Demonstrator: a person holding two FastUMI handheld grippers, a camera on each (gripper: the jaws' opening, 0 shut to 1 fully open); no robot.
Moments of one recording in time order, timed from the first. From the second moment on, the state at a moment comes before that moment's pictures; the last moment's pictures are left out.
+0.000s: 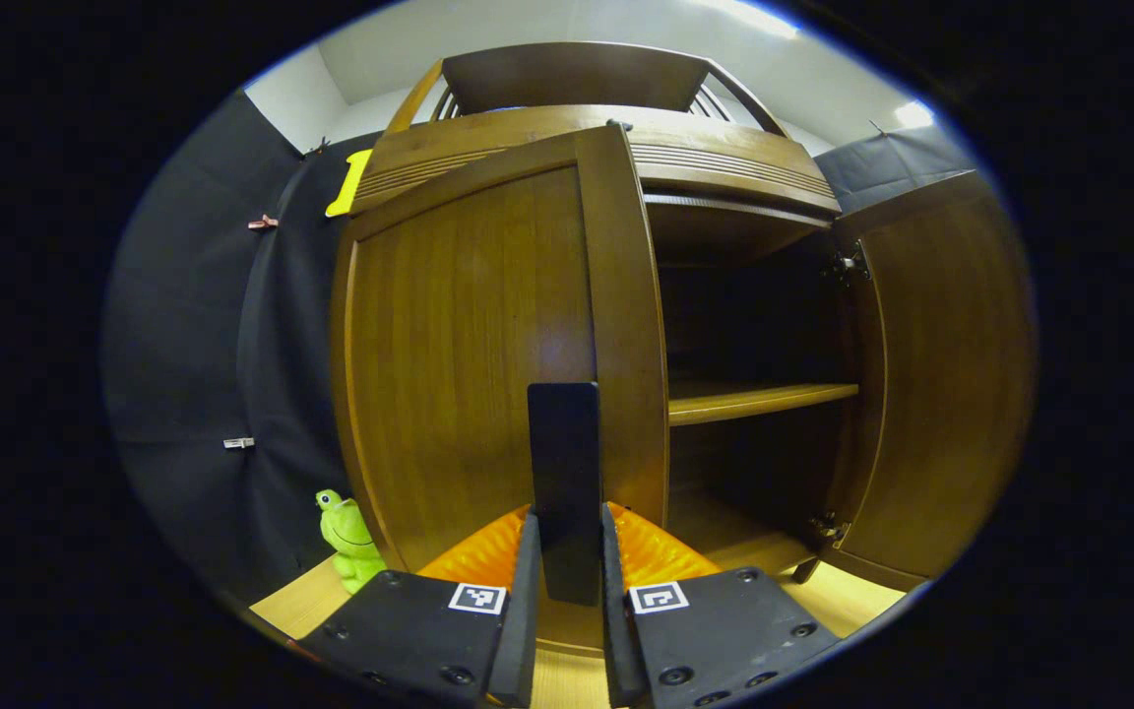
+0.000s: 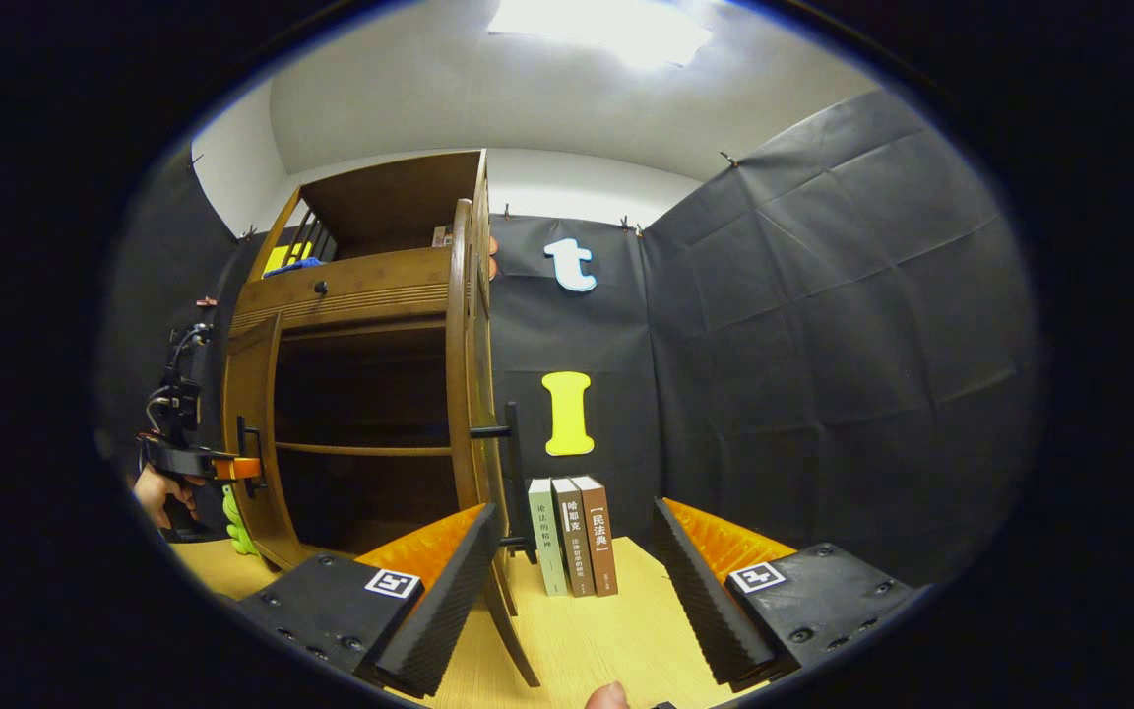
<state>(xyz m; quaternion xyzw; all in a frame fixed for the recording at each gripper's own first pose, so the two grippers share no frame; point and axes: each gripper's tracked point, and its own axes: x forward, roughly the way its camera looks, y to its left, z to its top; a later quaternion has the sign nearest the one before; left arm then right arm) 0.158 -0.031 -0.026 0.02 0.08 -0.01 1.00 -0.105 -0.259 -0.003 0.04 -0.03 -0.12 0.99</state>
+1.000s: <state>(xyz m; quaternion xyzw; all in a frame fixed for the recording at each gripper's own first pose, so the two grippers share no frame) 0.050 0.065 -0.013 0.02 0.07 0.04 1.00 -0.100 -0.212 -0.013 0.01 -0.02 -0.08 1.00</state>
